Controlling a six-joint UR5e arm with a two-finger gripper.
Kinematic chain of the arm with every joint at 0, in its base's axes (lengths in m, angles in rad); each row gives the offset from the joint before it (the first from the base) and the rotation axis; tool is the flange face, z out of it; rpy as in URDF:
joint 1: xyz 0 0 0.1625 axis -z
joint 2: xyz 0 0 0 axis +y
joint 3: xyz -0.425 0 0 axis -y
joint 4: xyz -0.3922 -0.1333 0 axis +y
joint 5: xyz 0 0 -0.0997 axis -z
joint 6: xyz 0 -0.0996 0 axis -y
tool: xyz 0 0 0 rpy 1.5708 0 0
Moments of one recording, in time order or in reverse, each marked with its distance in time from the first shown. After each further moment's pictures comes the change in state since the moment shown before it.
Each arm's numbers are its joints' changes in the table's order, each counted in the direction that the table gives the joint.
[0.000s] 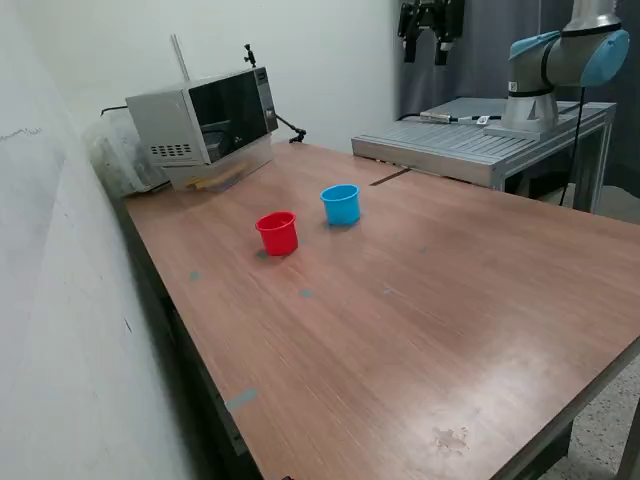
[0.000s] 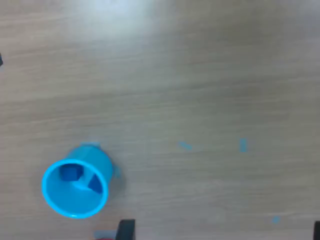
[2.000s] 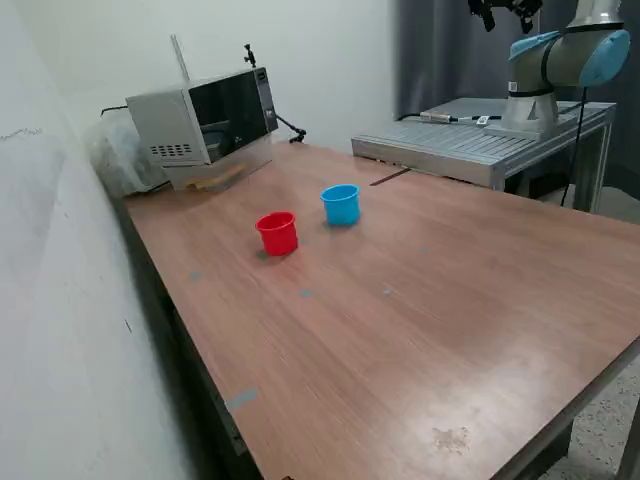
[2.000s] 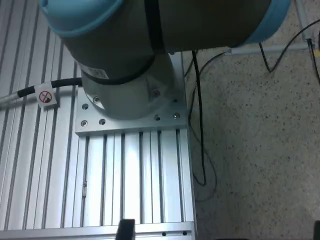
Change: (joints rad) arm 0.005 0.133 -0.003 -0.851 -0.002 -0.010
